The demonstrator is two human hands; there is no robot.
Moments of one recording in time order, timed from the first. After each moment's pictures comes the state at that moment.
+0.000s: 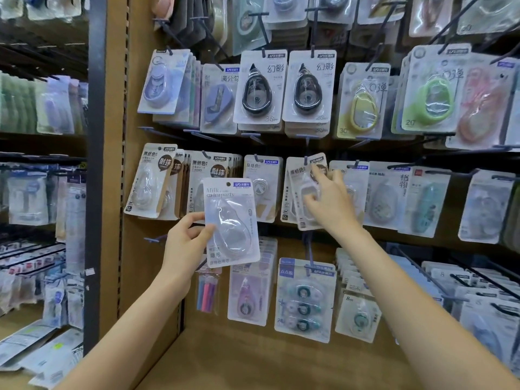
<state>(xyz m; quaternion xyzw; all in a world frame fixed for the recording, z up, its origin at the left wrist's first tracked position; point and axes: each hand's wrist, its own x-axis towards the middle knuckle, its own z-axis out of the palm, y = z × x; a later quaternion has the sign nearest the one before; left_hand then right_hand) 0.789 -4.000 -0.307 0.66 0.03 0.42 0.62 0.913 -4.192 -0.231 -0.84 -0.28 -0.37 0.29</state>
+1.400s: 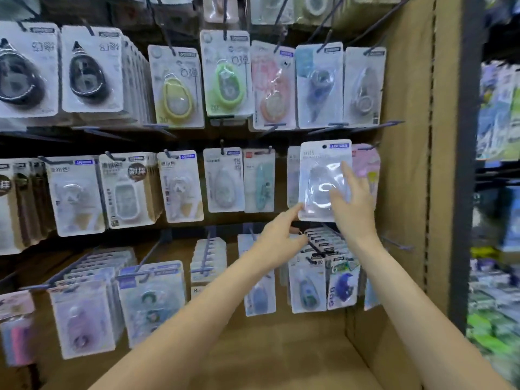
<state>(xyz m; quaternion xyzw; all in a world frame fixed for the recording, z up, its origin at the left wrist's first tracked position) 0.898 -4.349 -0.280 0.86 -0.29 0.15 0.41 0.916 -4.491 -0.266 -0.72 -0.11 -0.44 0.52</state>
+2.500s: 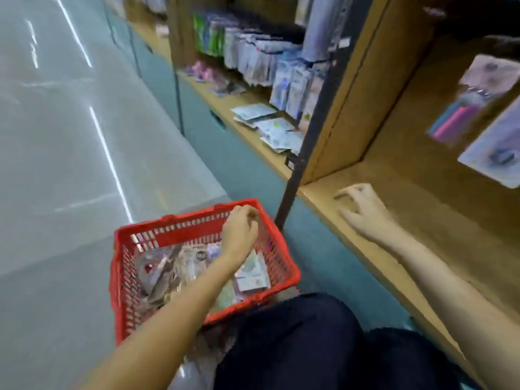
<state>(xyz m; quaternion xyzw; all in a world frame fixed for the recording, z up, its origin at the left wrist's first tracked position) 0.584 -3.926 -0.655 0.74 0.47 0.32 0.37 0.774 -4.035 -0.545 -0.83 -0.53 0.10 0.17</state>
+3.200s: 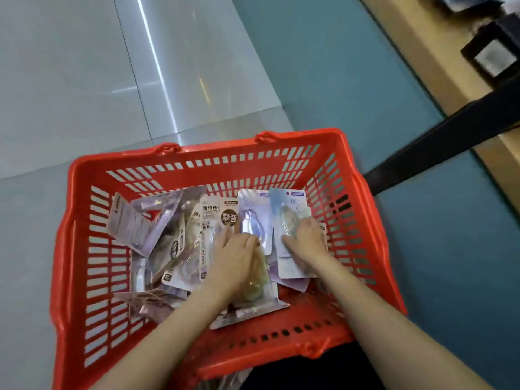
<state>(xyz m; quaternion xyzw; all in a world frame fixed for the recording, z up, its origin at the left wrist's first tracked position) 0.545 -3.864 -0.936 0.89 0.44 0.04 0.12 0.717 -3.859 -0.925 -0.80 -0.48 0.36 -0.01</state>
